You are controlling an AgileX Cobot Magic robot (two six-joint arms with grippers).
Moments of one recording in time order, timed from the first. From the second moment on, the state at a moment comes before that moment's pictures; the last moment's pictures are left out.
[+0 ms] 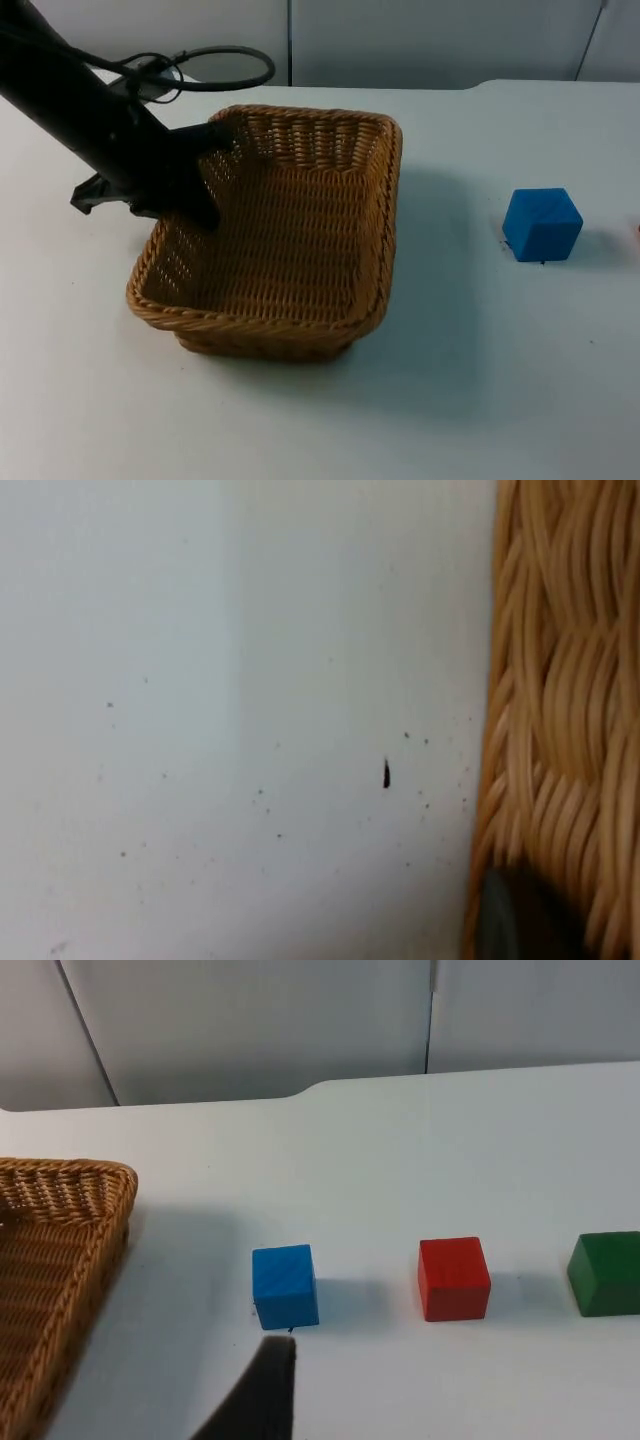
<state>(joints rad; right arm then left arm) 0.01 0.43 -0.66 0.01 0.79 0.02 -0.14 2.28 -1.47 -0.84 0.76 0.52</state>
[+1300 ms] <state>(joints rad) 0.01 0.90 -0.91 0.01 0.81 0.02 -0.25 2.01 -1.43 -0.82 0.79 0.27</state>
